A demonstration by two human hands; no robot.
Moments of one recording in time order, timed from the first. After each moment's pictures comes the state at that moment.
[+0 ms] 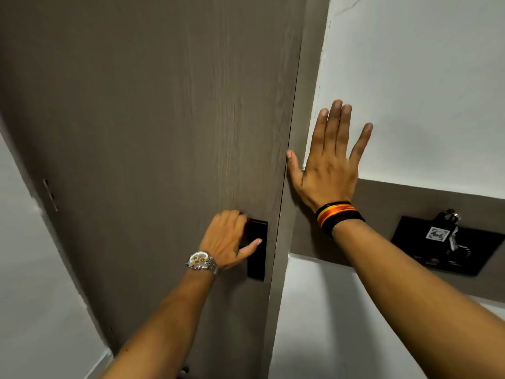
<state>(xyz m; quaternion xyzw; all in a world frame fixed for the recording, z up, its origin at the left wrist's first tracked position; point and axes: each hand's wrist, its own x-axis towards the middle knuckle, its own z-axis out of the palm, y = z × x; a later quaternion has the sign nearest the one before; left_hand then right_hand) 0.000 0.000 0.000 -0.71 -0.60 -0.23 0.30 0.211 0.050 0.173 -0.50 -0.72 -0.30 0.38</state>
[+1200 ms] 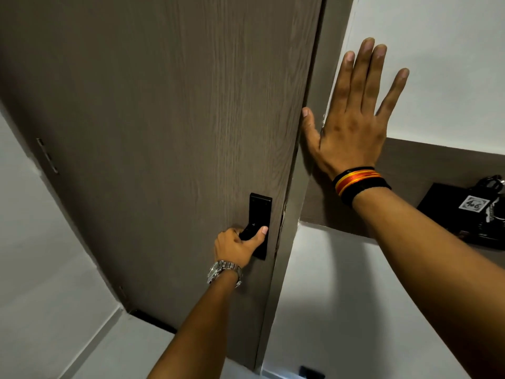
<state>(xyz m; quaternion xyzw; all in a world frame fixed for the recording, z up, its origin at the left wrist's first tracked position) 0.043 -0.019 -0.088 -0.40 -0.77 -0.47 -0.13 0.206 0.057 0.167 -0.47 -0.70 -0.34 0.41</state>
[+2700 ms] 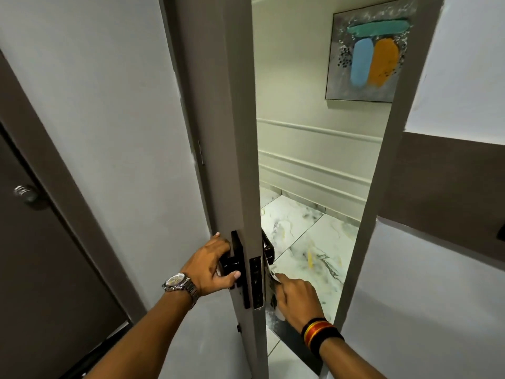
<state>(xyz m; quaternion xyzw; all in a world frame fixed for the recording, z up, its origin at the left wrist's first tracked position) -0.050 -0.322 -0.069 -0.57 -0.79 -0.22 0.04 0.173 -0.172 -0.107 -0.22 -0.94 0.17 0.20</state>
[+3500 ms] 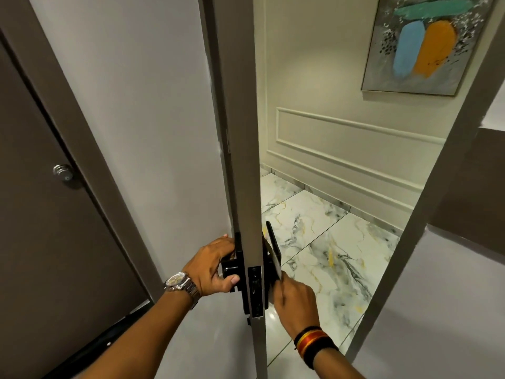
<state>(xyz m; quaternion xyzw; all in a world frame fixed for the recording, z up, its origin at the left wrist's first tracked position) -0.065 -0.364 -0.070 -0.56 -0.78 -0.29 0.02 0.122 -0.217 -0.119 -0.23 -0.90 0.23 0.28</state>
